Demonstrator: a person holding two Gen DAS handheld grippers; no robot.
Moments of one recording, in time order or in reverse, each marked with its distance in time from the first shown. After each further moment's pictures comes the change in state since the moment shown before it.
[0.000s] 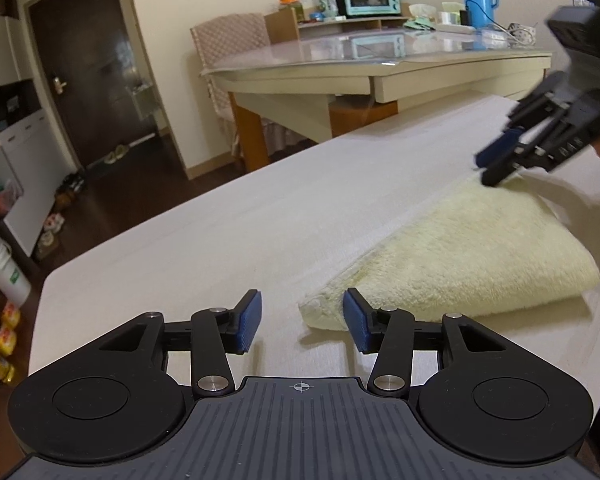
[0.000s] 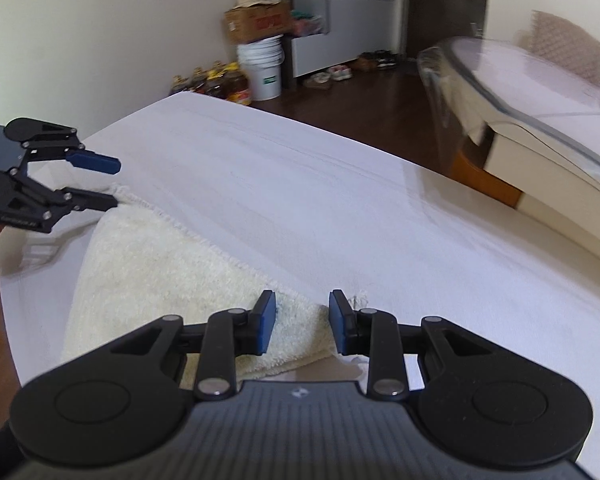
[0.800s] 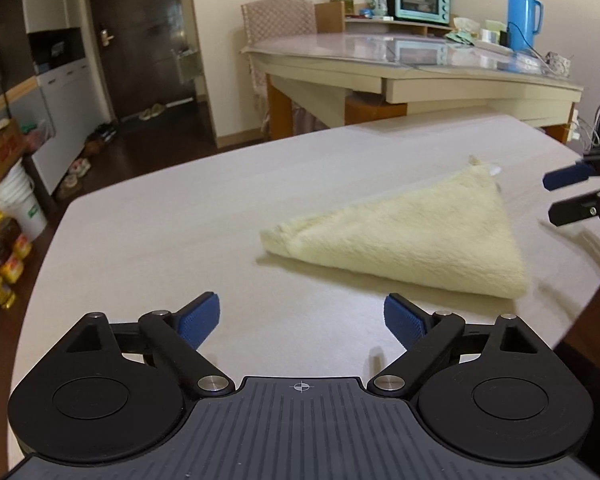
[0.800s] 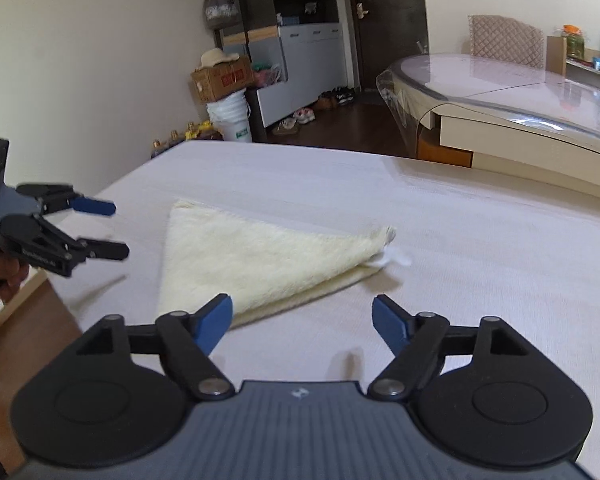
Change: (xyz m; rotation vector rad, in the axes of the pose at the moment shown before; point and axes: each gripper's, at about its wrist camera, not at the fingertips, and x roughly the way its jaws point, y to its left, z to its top) left arm -0.061 -0.048 -0.023 -0.224 0.030 0.066; right arm -0.078 0.059 -0.067 0.194 -0.178 -0.018
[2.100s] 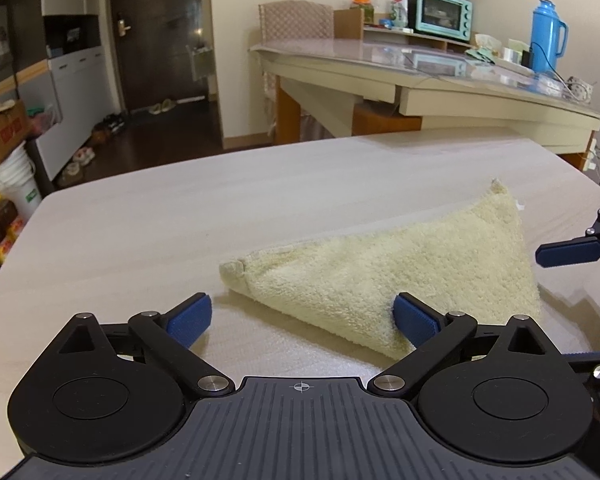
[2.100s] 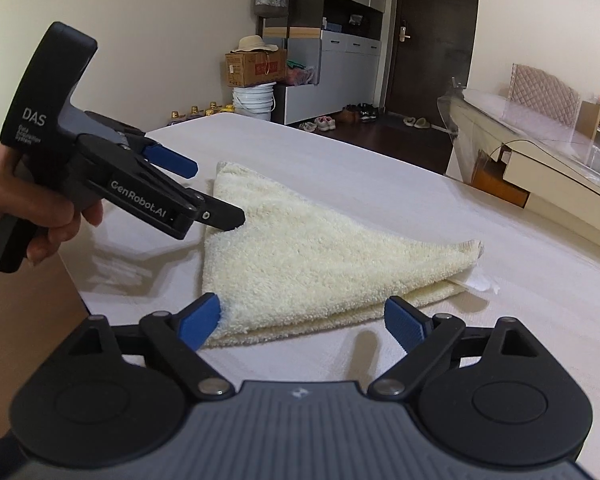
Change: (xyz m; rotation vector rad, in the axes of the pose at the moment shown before) left arm 0.047 -0.011 0.013 -0.060 -0.034 0.022; right arm 0.056 0.063 -0.018 -0.243 -0.035 -0.051
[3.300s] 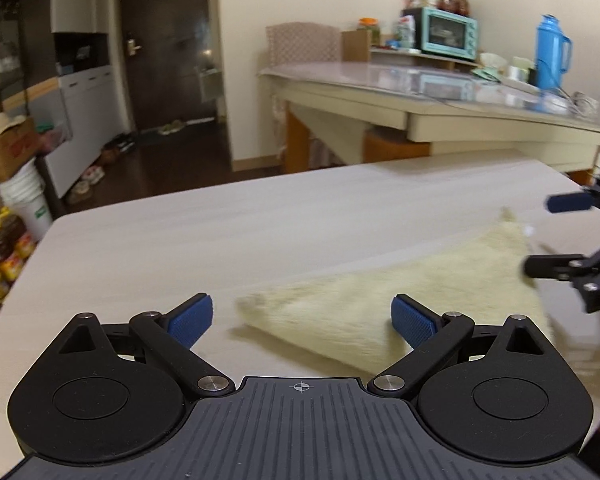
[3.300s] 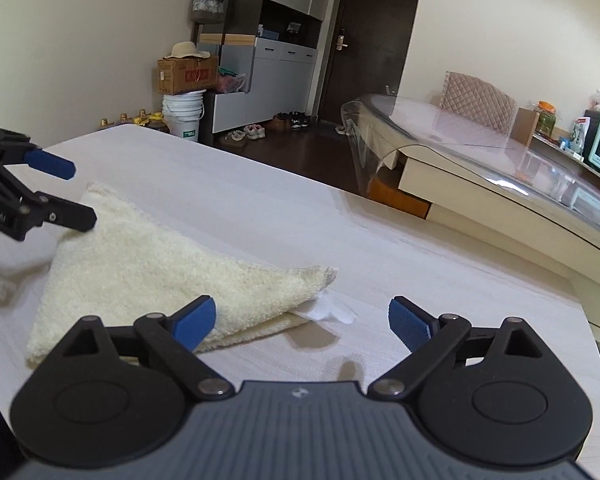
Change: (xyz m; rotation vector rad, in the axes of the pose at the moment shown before) left arm 0.004 0.014 0.010 -0.014 -0.058 0.045; right arm 0.020 -0.080 0.007 0.019 0.004 -0.197
